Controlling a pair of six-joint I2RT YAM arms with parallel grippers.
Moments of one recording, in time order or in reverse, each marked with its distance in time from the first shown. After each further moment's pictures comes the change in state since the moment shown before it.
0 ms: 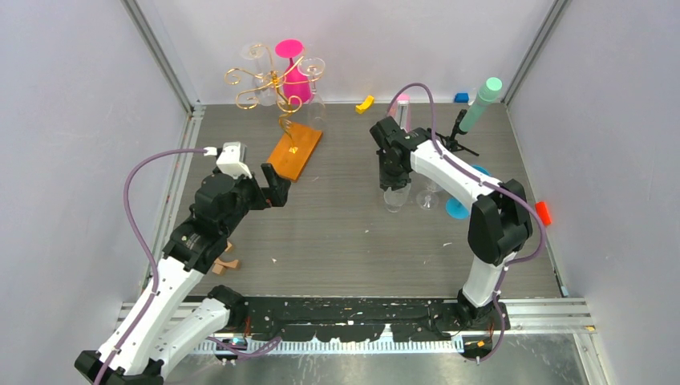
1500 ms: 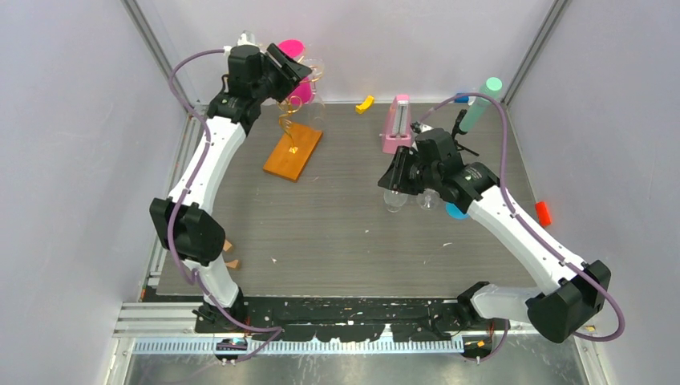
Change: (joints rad) left arm 0.209 1.023 1.012 0.050 0.277 -0.509; right arm 0.000 -0.563 -0.308 0.265 -0.261 0.174
